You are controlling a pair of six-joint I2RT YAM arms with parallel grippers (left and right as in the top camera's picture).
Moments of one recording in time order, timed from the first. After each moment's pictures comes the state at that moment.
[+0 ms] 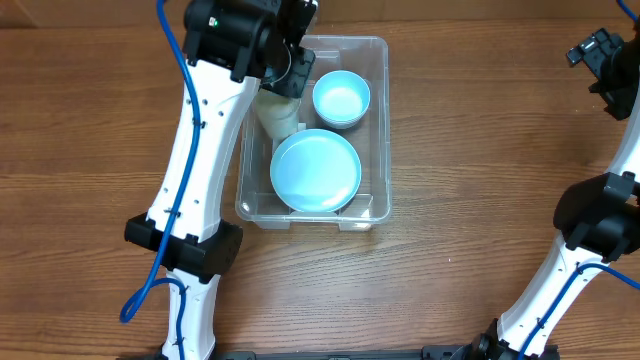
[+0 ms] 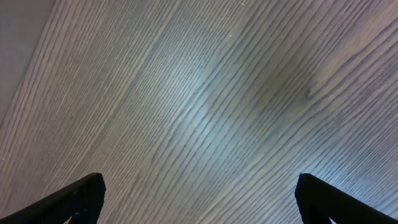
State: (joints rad) left arm -0.41 2.20 2.77 -1.68 -0.05 -0.03; right arm -0.41 2.31 2.55 -1.48 0.01 0.57
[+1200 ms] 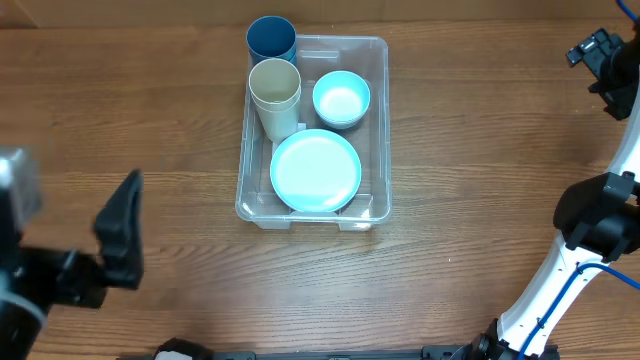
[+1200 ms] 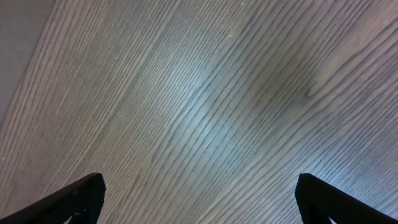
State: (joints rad) left arm -0.31 1.24 2.57 -1.64 -0.17 -0.05; right arm -0.41 2.31 2.55 -1.48 0.01 0.57
